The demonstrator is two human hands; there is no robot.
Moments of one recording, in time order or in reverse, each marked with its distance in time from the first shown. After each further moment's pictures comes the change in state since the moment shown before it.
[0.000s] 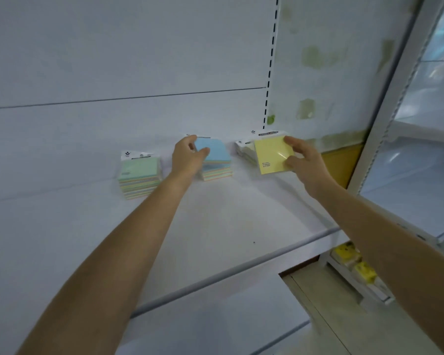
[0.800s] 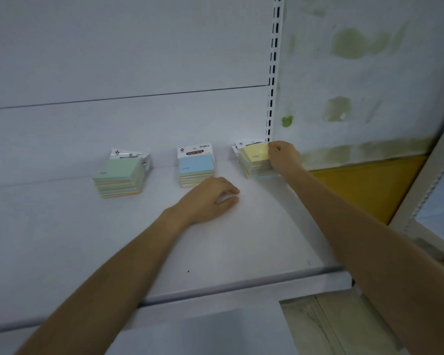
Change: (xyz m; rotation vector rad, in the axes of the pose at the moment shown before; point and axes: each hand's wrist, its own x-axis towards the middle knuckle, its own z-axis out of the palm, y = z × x) left_hand -0.049 -0.006 0.080 0.776 -0.458 0.438; right_hand 0.125 0.040 0.009 -0.397 -0.196 0.020
